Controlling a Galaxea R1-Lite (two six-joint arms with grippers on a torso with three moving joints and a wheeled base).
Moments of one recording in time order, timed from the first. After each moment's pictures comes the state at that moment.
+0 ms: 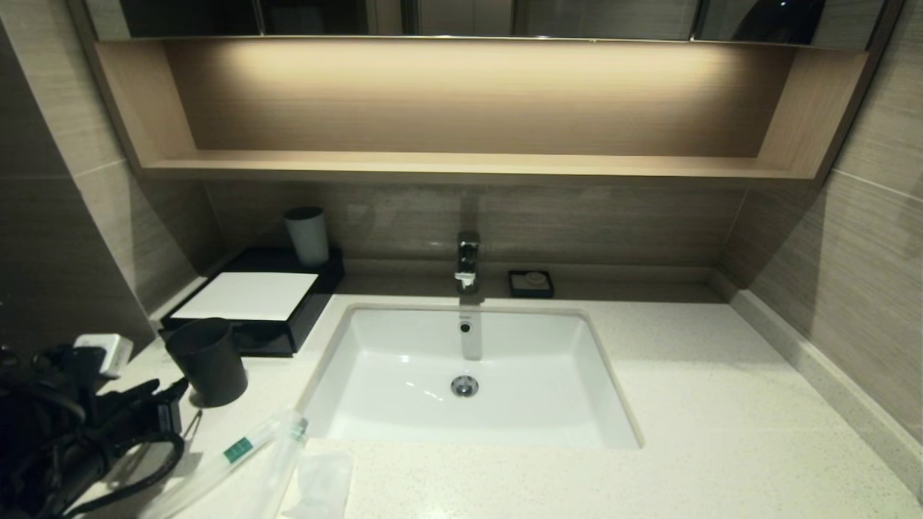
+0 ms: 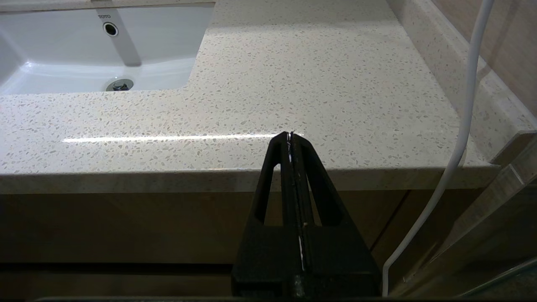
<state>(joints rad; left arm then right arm) 0.25 1.93 -0.08 -1.52 -0.12 0.13 0.00 0.00 -0.10 0.24 -0.01 0.05</state>
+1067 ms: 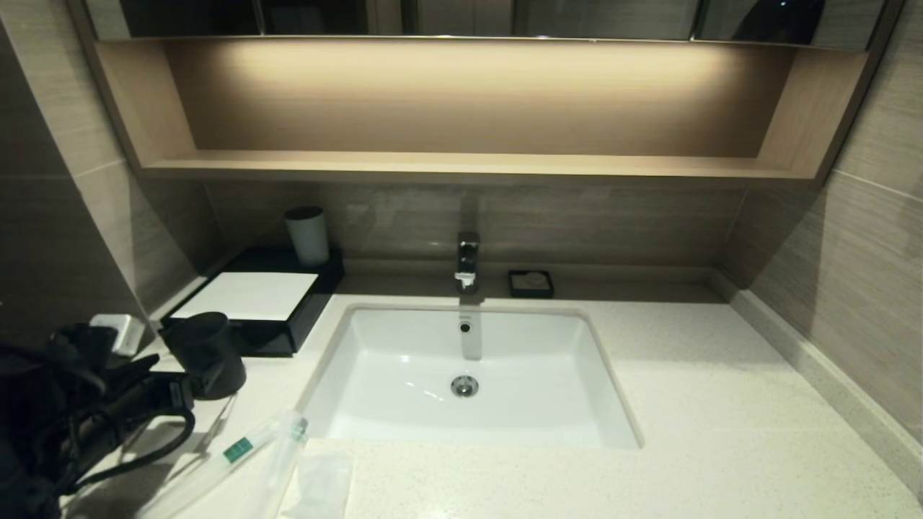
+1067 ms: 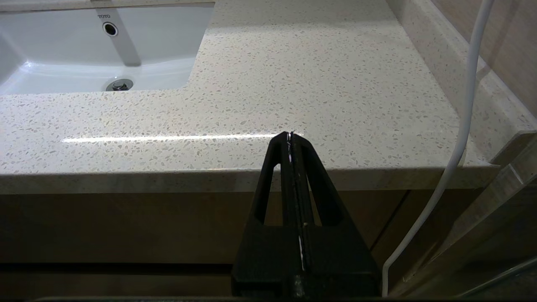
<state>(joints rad) 0.27 2.00 -0.21 -1.52 -0.24 0.13 0.00 0.00 -0.10 0.24 -0.01 0.05</state>
